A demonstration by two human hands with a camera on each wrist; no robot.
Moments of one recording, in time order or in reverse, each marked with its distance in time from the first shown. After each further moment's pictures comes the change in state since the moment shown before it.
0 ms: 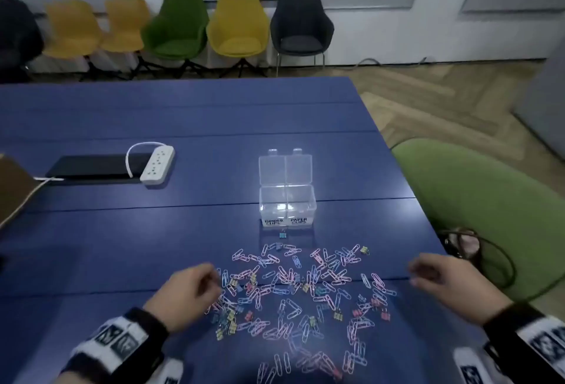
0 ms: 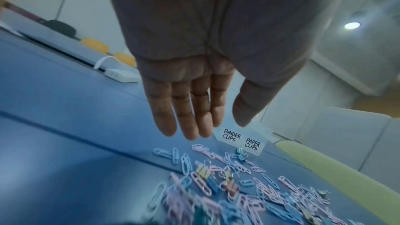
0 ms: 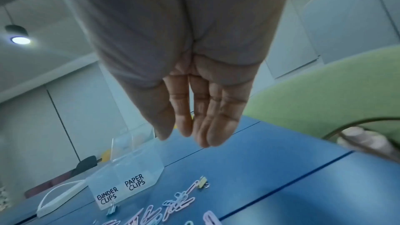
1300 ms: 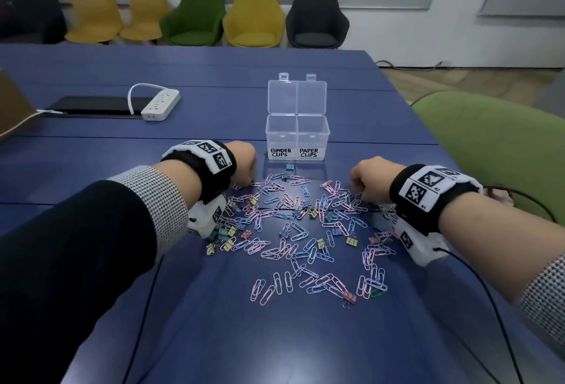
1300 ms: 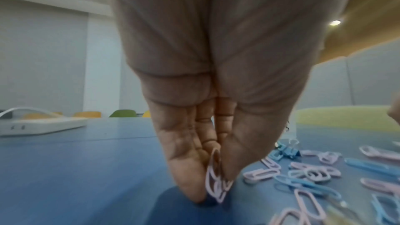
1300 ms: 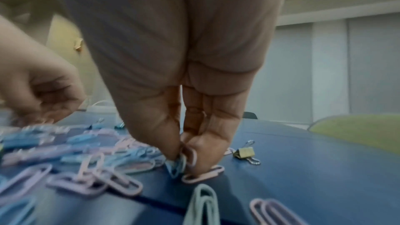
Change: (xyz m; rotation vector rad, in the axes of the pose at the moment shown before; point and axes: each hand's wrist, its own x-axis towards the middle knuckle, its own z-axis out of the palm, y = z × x) left_hand 0.114 0.038 0.034 0.653 -0.017 0.032; right_hand 0.093 -0.069 0.084 -0.593 -0.077 -0.228
